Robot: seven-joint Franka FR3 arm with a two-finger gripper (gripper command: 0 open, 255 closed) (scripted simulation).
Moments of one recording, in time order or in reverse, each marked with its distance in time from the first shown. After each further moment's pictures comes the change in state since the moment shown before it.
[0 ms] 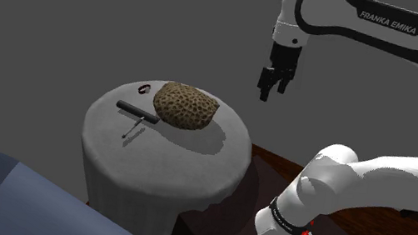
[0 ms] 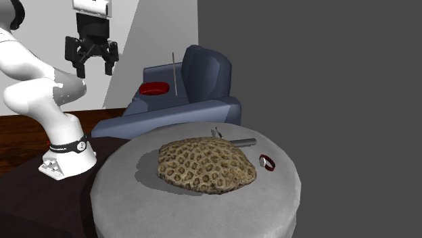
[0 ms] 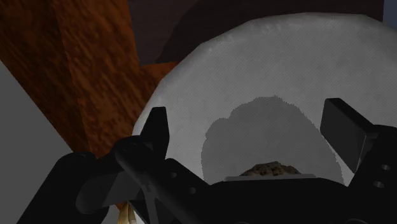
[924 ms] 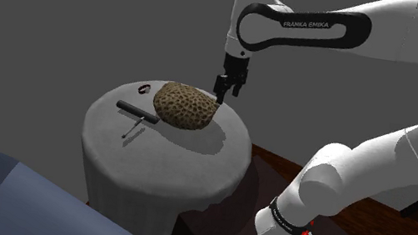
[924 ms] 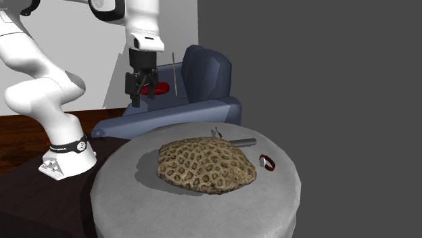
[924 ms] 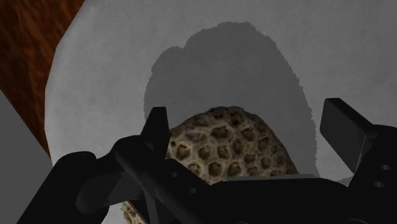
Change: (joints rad) arm 0.070 0.353 -0.002 0.024 0.055 0.372 -0.057
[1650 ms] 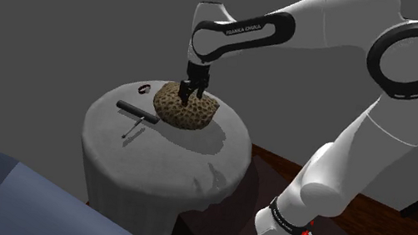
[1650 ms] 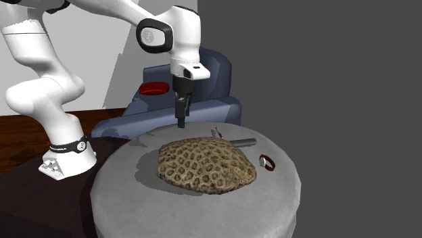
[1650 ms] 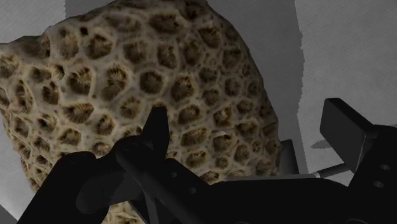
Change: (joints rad) arm 0.050 0.384 0.014 0.178 0.058 0.249 -0.086
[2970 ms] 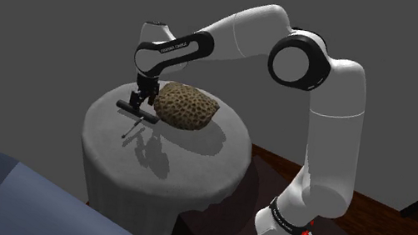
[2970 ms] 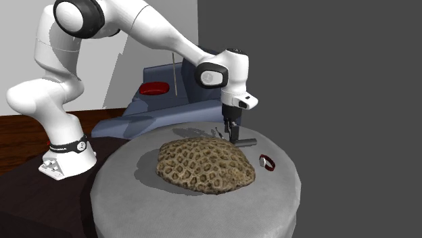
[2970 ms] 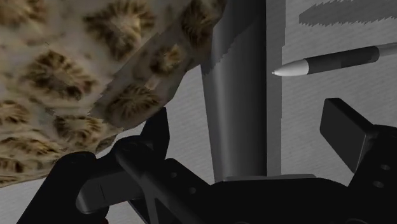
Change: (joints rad) arm 0.057 0.568 0.070 0.481 0.048 0.147 -0.090
